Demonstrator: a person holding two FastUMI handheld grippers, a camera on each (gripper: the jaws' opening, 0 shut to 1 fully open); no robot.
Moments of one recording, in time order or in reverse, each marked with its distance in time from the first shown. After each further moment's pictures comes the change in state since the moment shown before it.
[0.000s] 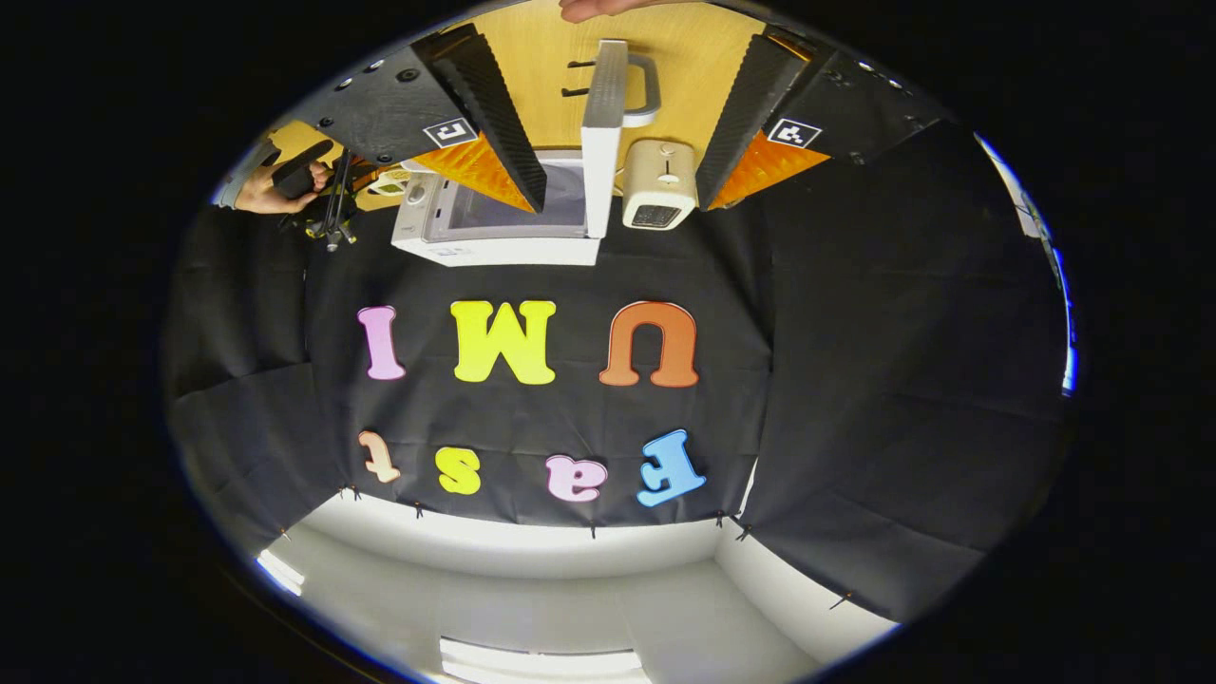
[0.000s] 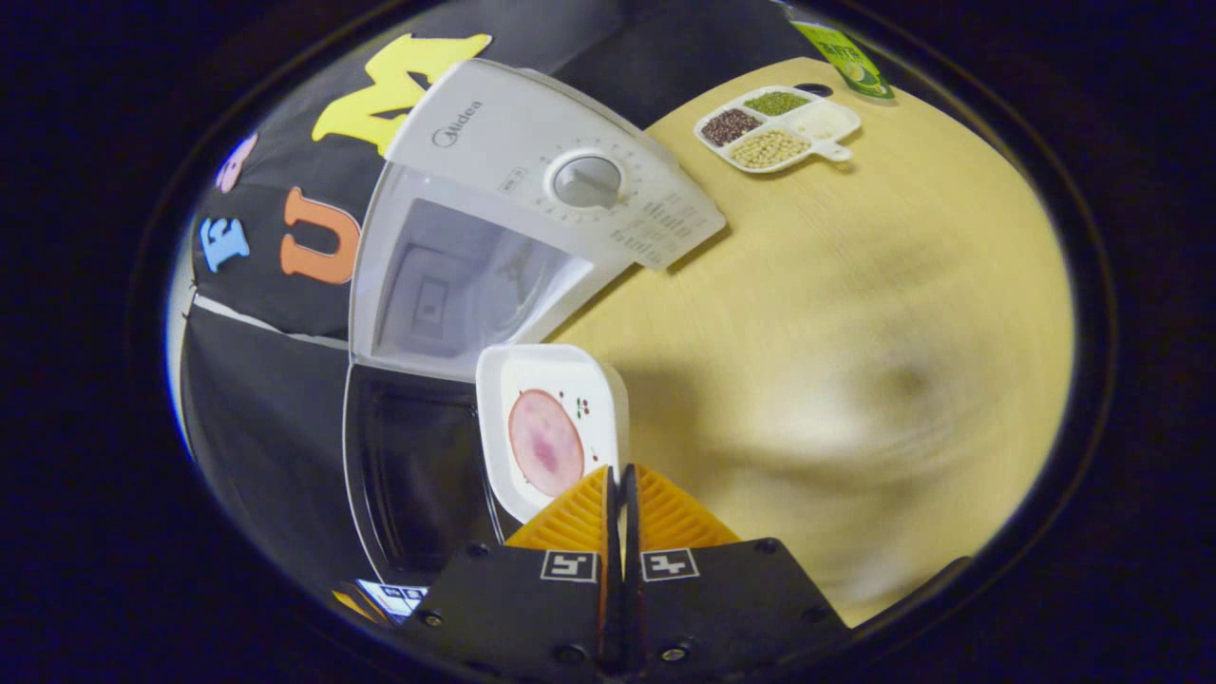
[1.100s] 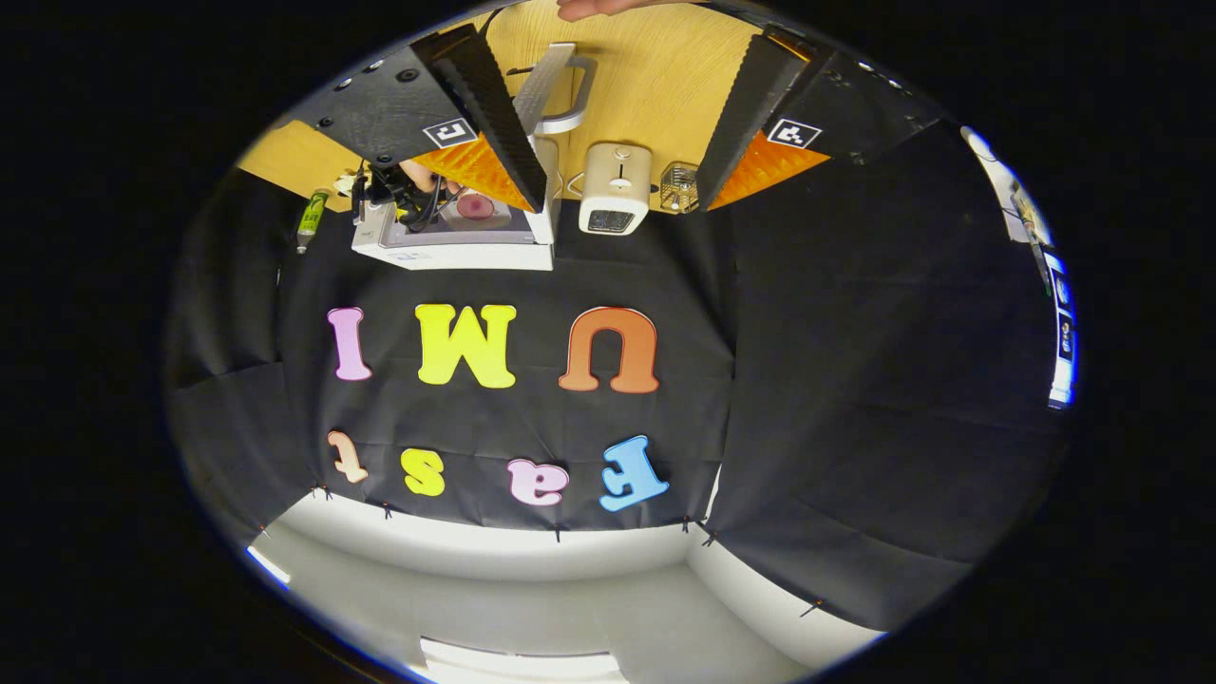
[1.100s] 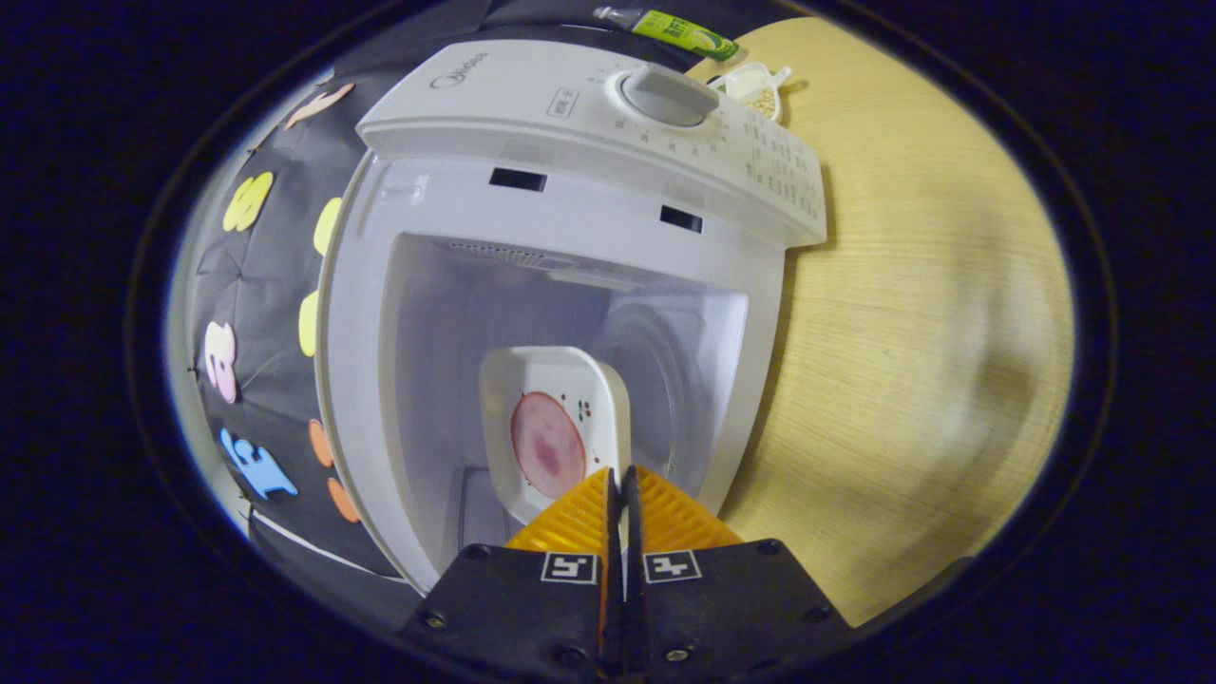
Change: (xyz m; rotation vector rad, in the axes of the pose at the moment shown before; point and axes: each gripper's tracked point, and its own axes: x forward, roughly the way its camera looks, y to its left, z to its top) left arm -0.002 0.056 -0.008 -0.018 0.008 0.067; right arm 0.162 0.128 0.109 0.544 -0.692 0.215
